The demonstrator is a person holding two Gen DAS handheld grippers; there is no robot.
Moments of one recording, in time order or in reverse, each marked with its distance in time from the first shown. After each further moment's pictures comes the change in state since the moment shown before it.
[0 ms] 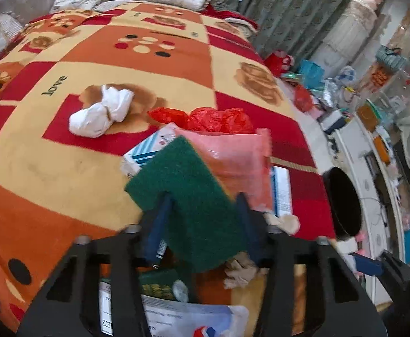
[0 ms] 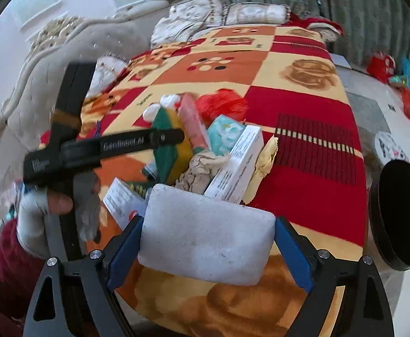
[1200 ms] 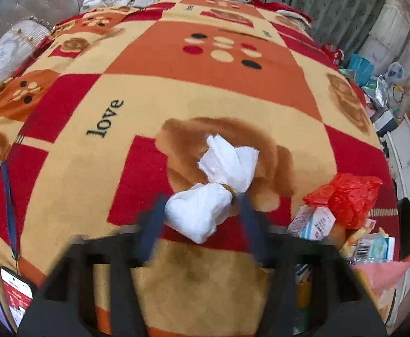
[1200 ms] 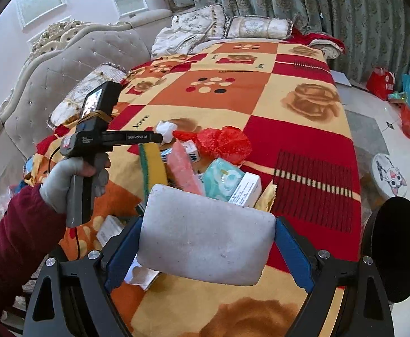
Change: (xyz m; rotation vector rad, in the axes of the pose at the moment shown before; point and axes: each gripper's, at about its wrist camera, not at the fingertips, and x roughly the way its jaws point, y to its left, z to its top) left arm 0.062 0.112 0.082 -0.026 0.064 0.273; right arm 0.006 -0.005 0.047 -0.017 -0.059 -0.032
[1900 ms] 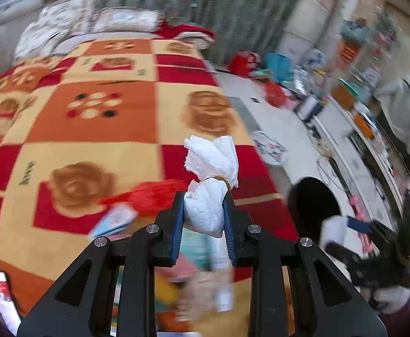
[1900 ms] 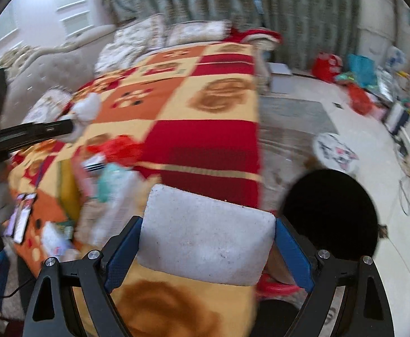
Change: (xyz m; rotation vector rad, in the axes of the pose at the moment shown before) left arm -0.131 -0.176 -0.025 0.261 -0.120 -0.314; right arm -0.056 -0.134 -0.033 0.195 -0.040 -0.240
